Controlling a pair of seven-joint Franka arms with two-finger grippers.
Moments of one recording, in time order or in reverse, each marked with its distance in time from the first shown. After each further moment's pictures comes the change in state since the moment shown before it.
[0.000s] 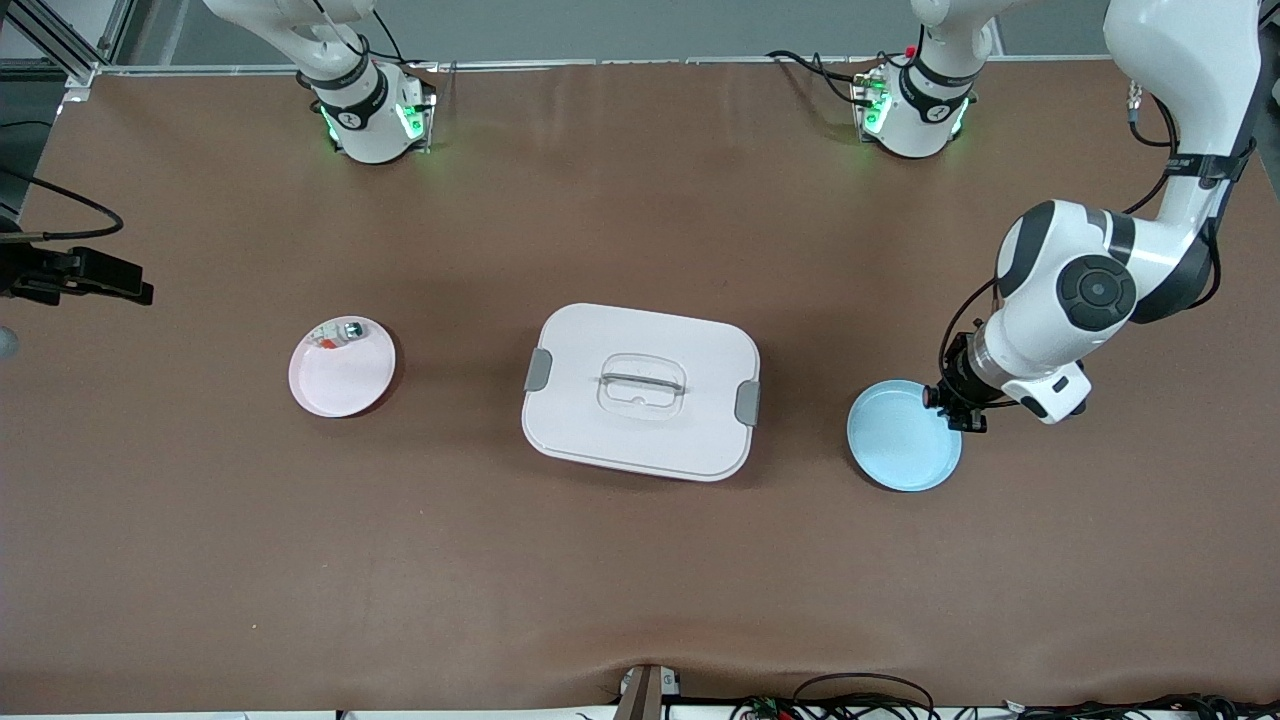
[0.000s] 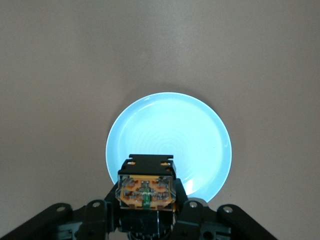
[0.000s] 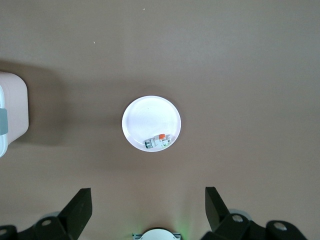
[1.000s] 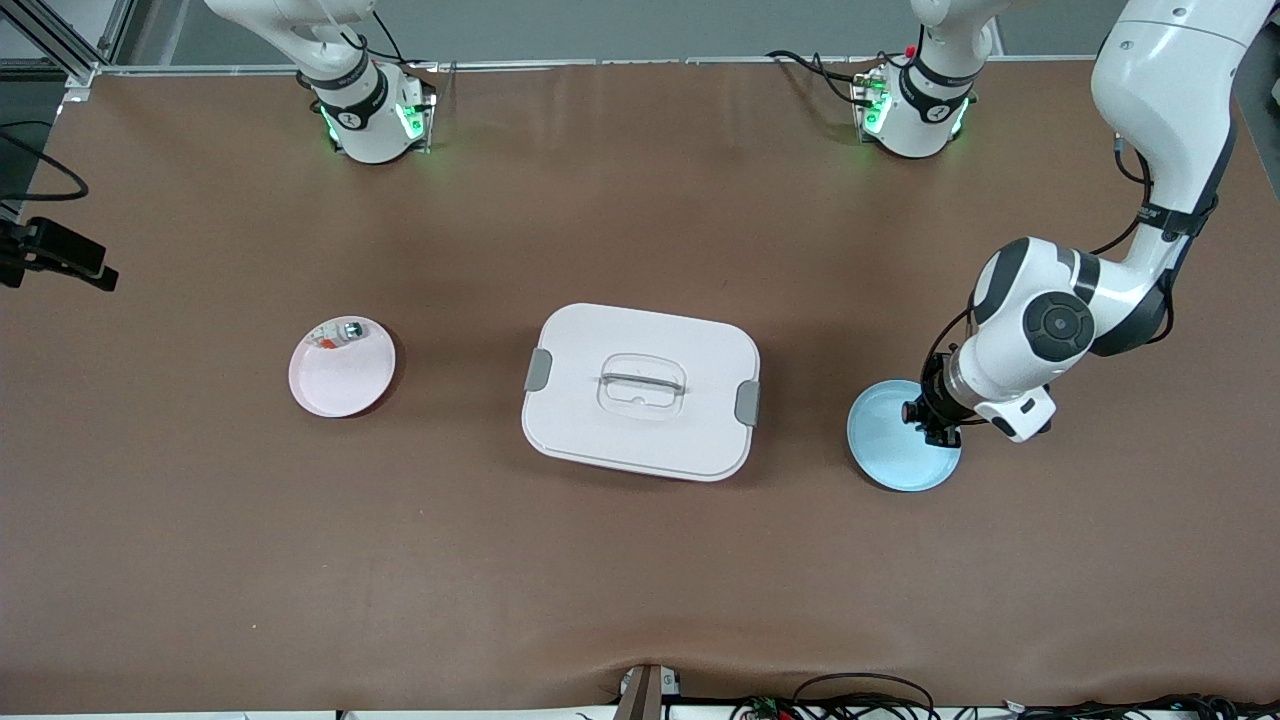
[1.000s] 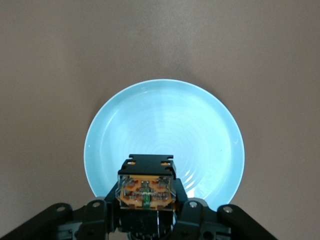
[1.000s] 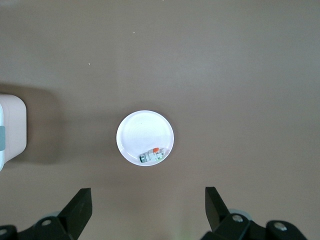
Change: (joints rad) left arm -0.001 0.131 0.000 0.004 0.067 0.103 -0.049; right arm -0.027 -0.193 -0.018 -0.251 0.000 0.171 0.003
